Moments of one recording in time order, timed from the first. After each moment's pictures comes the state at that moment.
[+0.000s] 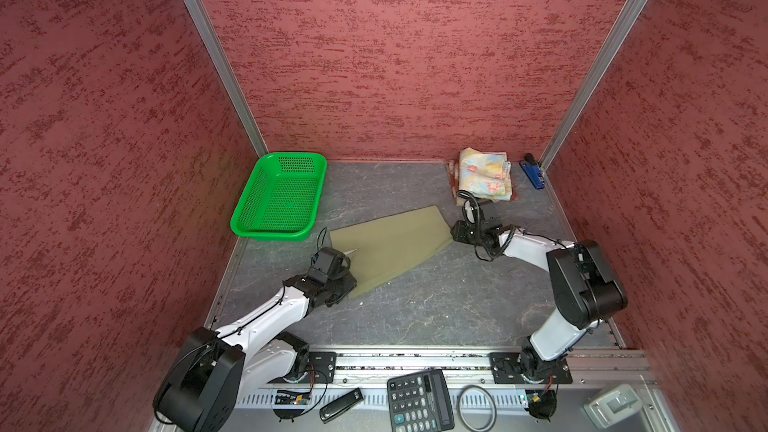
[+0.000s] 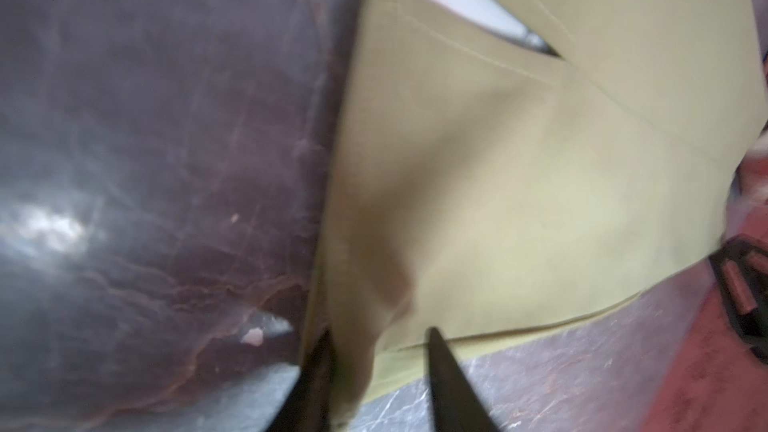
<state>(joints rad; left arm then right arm) -0.44 1.07 0.40 -0.35 0.09 -1.12 0.29 1.67 0.88 -0.10 -0.11 0.48</state>
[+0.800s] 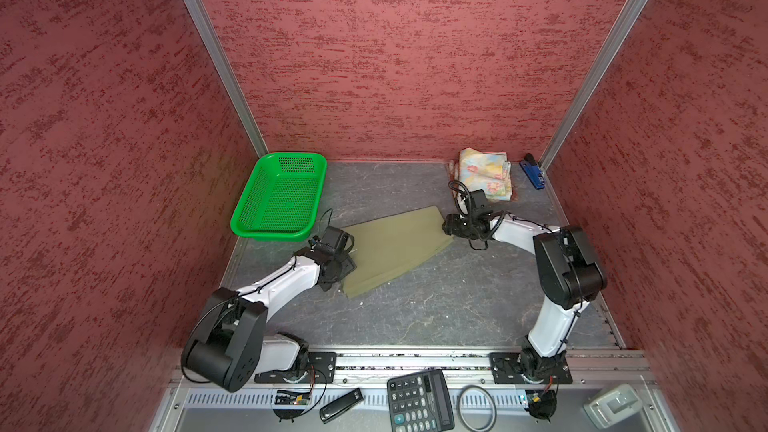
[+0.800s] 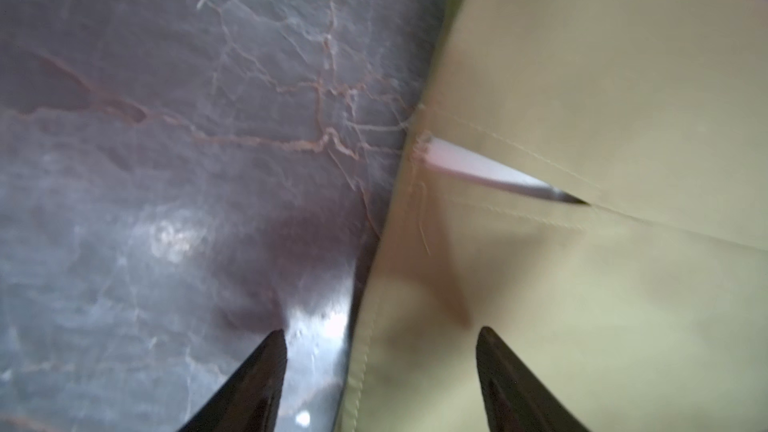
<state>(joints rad) -0.36 1.35 0.65 -0.52 -0.07 -1.00 0.28 1.84 1.08 -0.22 -0.19 0.44</state>
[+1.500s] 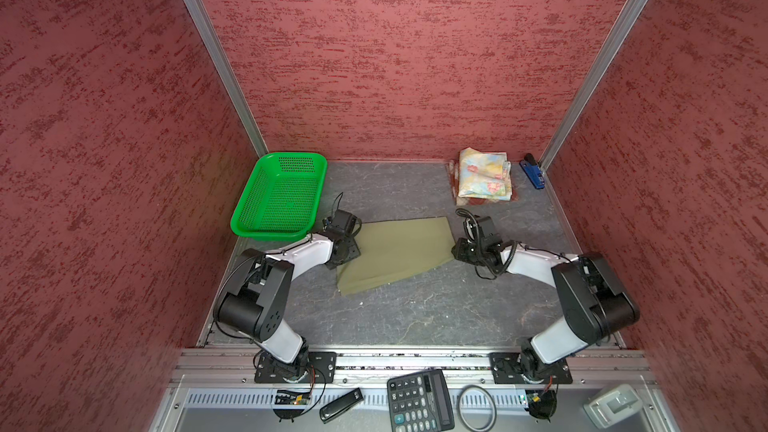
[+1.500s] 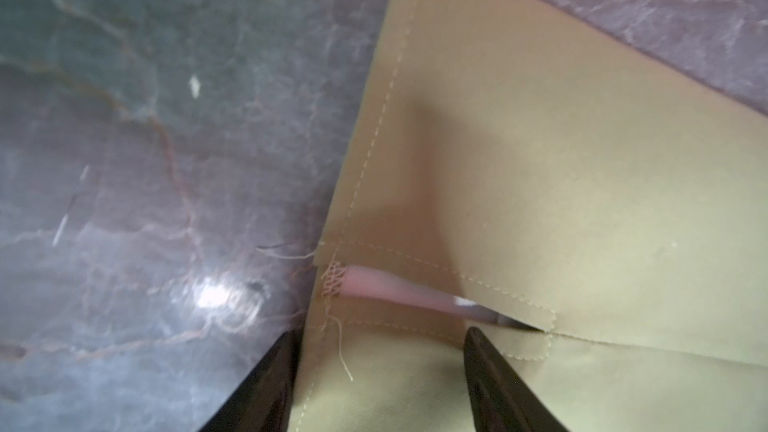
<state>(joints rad) -0.35 1.60 0.84 -0.43 -0.12 -0.78 0.36 1.56 0.69 -0.11 -0.12 0.63</state>
